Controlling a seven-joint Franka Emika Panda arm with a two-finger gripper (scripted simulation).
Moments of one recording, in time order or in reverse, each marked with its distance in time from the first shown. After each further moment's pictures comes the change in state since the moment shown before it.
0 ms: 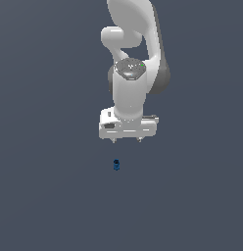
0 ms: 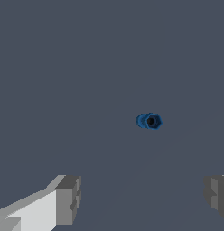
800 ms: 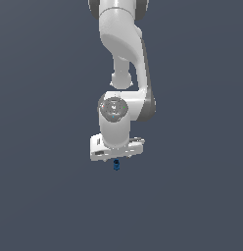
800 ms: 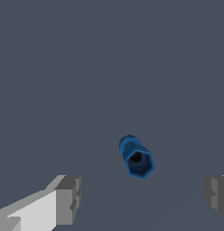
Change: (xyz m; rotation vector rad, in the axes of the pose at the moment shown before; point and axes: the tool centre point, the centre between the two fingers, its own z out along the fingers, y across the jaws) arm 0.034 0.042 0.079 0.001 -0.030 -0.101
